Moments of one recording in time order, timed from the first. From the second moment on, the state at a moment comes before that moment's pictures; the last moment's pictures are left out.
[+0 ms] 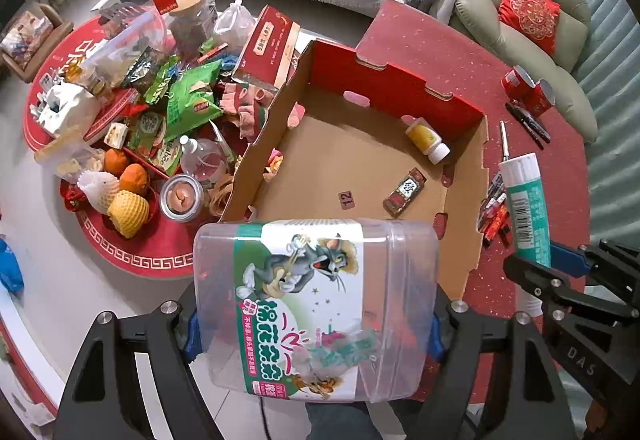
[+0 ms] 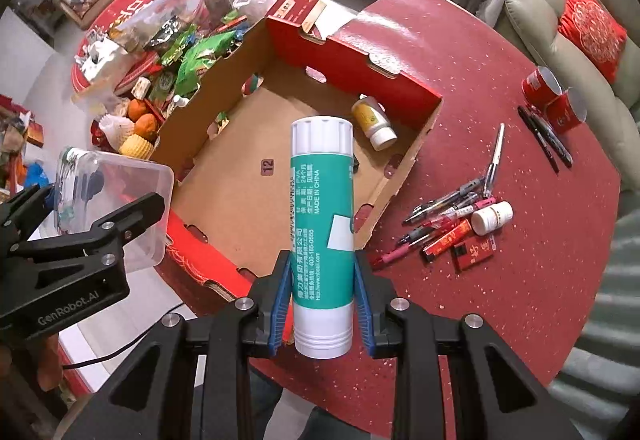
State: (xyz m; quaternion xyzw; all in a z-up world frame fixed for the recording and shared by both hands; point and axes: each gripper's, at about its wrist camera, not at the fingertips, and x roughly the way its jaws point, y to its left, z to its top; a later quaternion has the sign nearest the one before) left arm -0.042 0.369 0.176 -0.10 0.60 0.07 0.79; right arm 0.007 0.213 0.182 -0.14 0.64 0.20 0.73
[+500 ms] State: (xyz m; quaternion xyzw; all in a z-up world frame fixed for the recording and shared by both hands) left arm -0.015 0.362 0.150 -0.08 0.61 0.07 0.78; right arm 0.028 0.227 0.163 -0.13 0.65 0.19 0.73
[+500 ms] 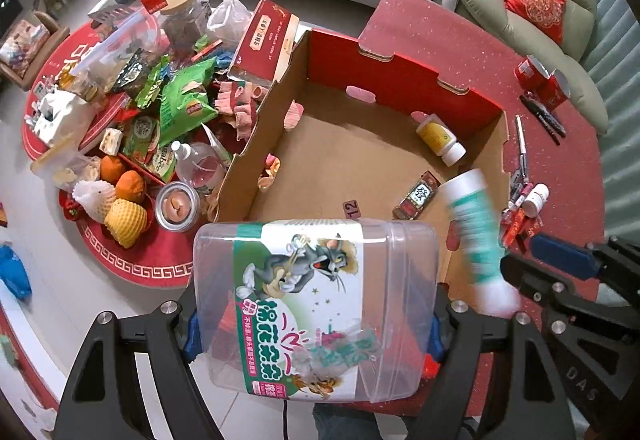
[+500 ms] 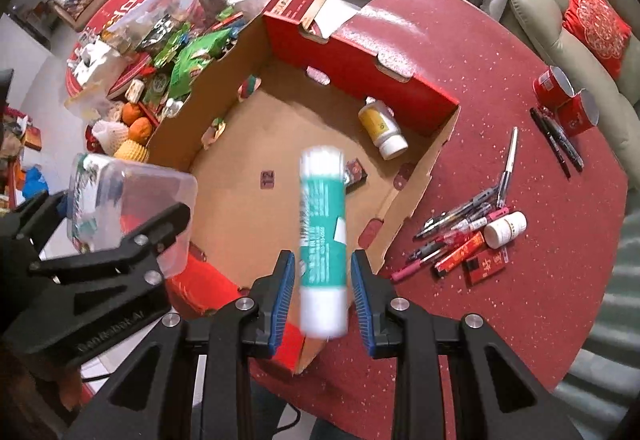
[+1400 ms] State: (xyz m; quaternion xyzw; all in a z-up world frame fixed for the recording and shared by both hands) left arm -0.009 0.339 0.151 -0.07 0.61 0.04 0.79; right arm 0.021 0.146 0.162 -0.04 0.68 0.11 0.72
